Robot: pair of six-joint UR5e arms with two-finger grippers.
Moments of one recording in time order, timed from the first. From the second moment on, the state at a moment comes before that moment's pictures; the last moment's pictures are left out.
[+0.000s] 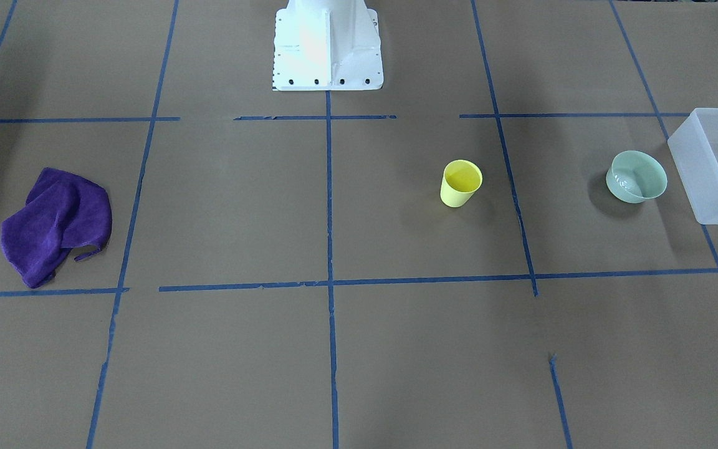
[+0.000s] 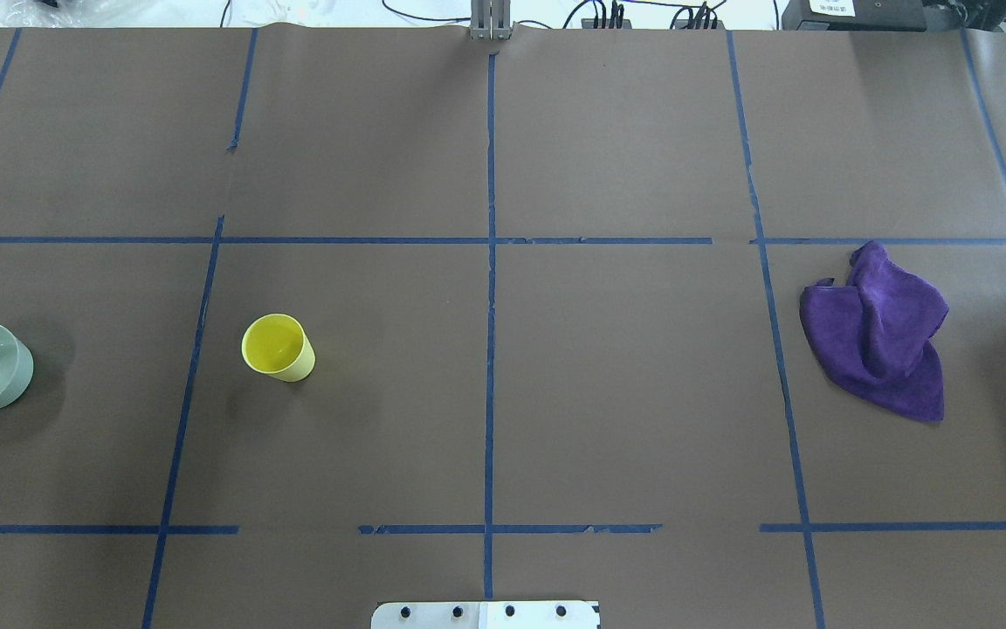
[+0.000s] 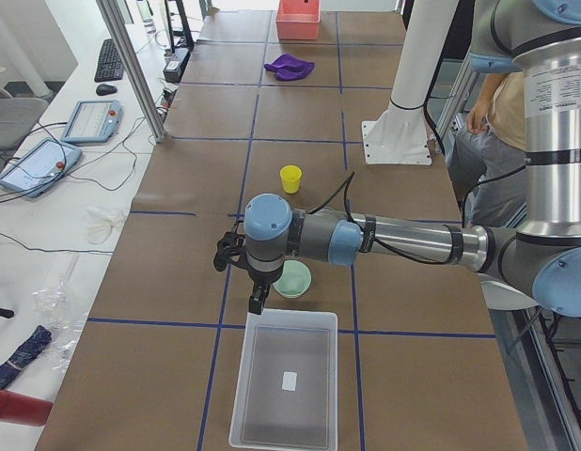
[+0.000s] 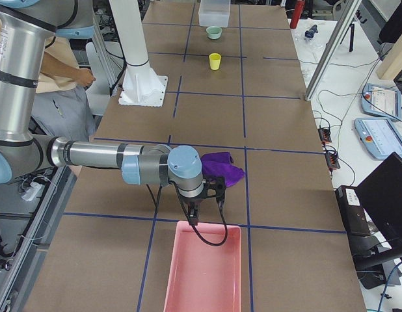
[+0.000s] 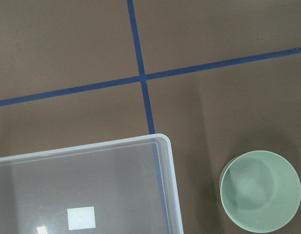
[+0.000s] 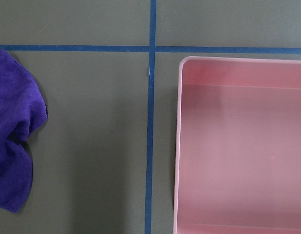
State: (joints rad) left arm -1.56 -1.44 -1.82 -1.68 -2.37 0.09; right arm 1.62 -1.87 1.87 -1.47 2.36 0.02
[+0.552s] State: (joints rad) left arm -1.56 -1.47 -1.72 -2.22 -2.37 0.03; right arm 1.61 -1.88 1.87 -1.21 2.39 0.03
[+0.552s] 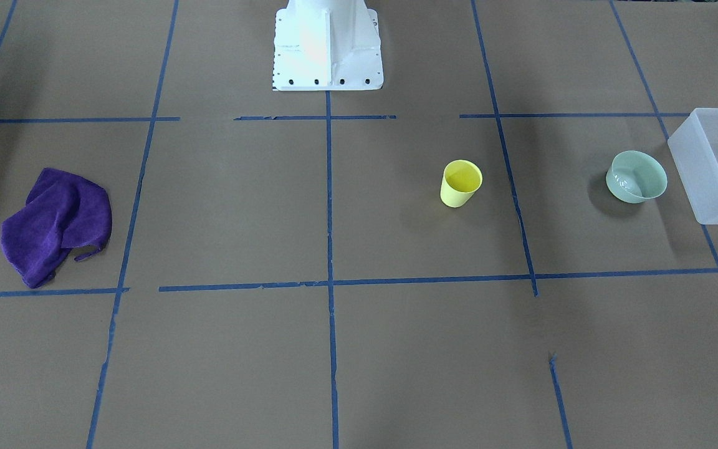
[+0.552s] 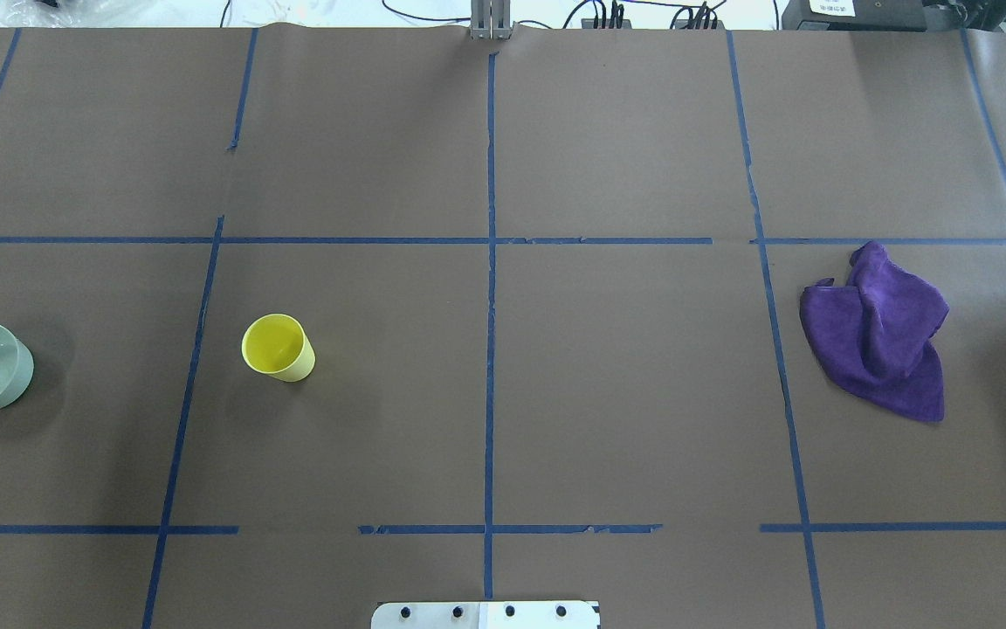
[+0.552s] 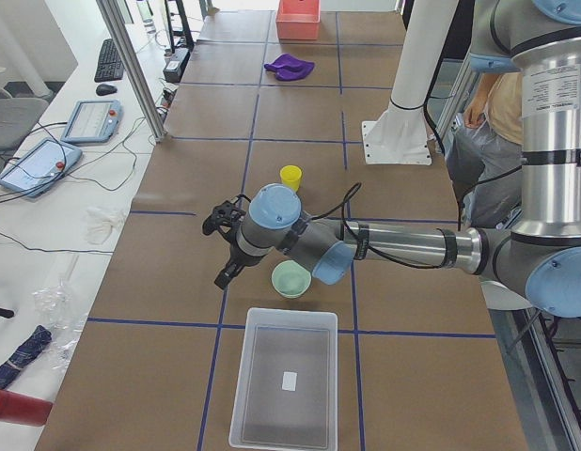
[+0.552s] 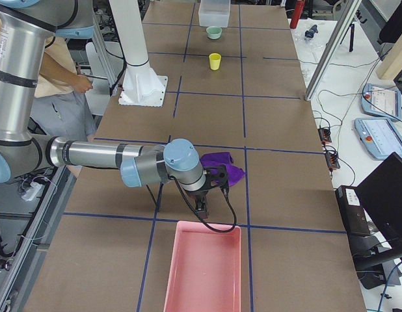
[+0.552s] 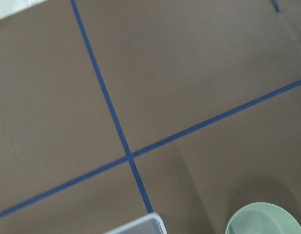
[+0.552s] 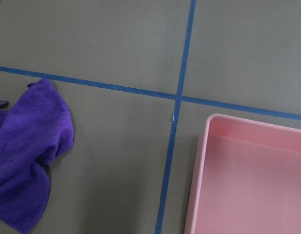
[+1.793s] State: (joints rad) left arm -0.82 -1.50 -2.06 -2.26 -1.89 -1.15; right arm 1.45 -1.83 1.87 -0.96 2.40 0.28
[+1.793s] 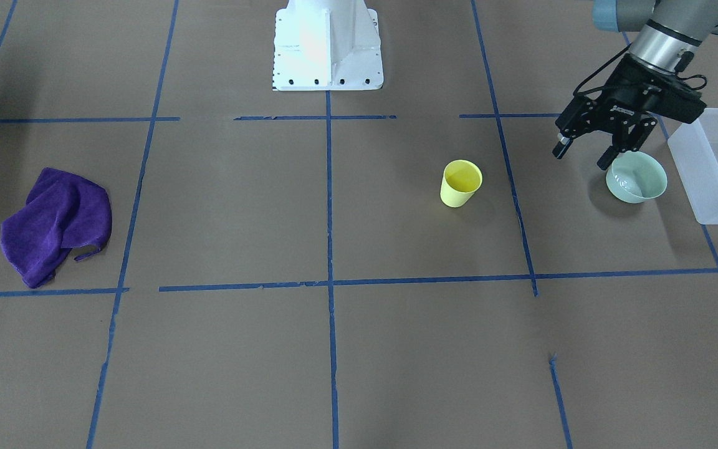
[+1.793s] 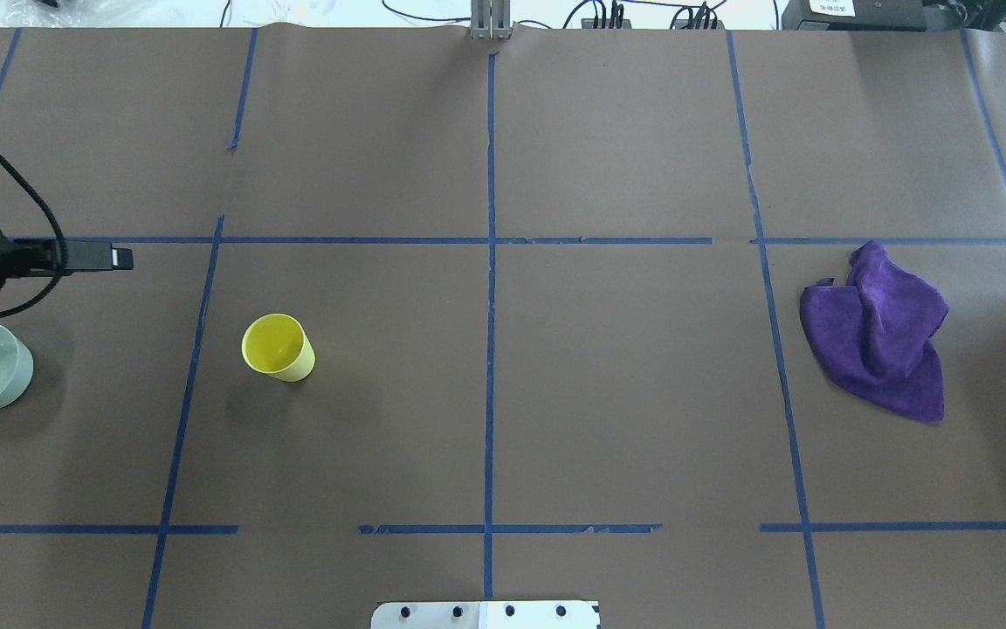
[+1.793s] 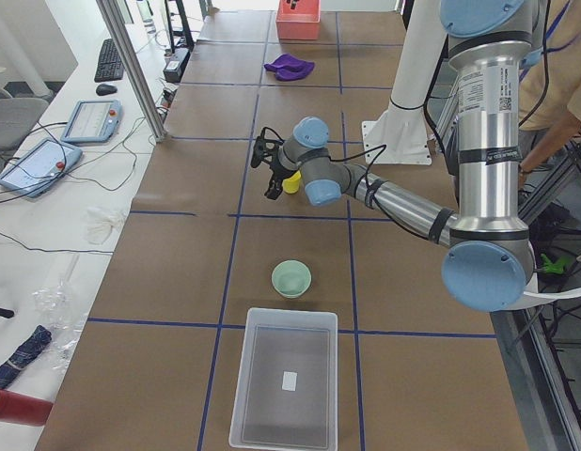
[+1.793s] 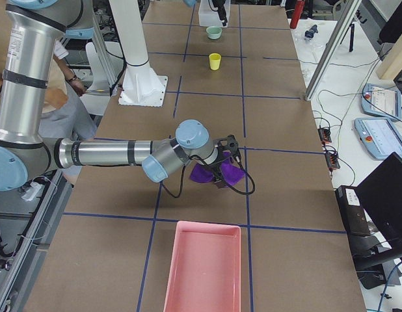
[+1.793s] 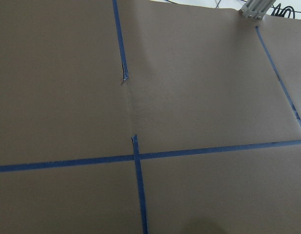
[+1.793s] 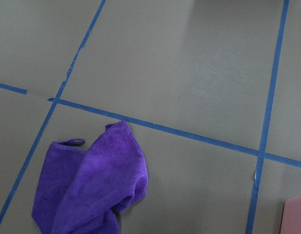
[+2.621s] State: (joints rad) left arm -0.53 -1.73 -1.96 -1.96 -1.65 -1.47; right arm 1.45 -1.83 1.85 -0.96 2.38 0.28
